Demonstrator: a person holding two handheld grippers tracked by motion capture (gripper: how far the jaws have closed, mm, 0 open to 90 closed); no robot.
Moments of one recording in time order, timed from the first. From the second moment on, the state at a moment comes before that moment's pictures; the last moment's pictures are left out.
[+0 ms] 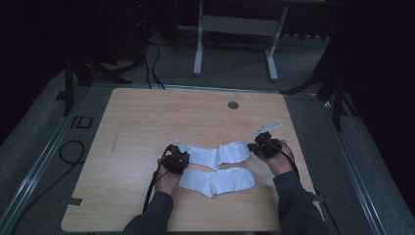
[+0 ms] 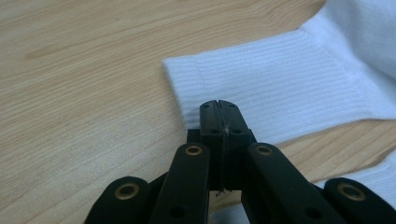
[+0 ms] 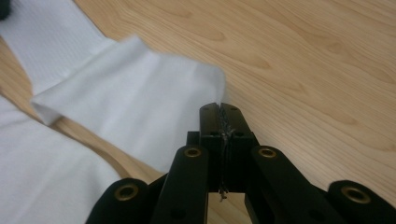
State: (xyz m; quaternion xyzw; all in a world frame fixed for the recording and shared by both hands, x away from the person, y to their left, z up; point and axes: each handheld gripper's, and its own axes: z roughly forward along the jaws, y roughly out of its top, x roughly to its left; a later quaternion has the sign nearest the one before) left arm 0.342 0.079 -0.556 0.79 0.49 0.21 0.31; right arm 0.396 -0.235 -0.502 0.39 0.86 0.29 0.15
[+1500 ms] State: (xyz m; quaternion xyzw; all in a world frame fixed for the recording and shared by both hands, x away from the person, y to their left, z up) left arm 0.300 0.114 -0.530 0.78 0.47 0.20 0.37; right arm 0.399 -0.246 -0.486 0.38 0.86 0.30 0.17
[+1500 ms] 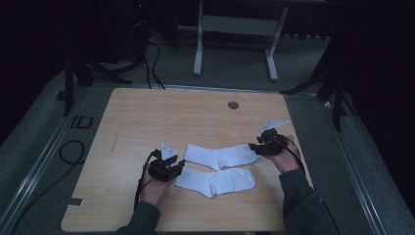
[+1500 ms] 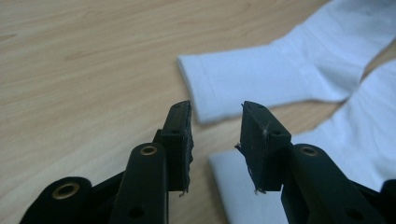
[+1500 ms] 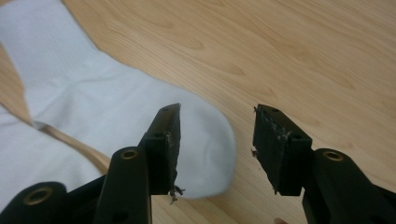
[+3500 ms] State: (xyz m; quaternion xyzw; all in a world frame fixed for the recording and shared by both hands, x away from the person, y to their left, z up) left arm 0.280 0.130 -0.546 0.77 0.48 0.19 0.36; right arm 0.418 -0.079 -0.542 0.22 0.93 0.27 0.07
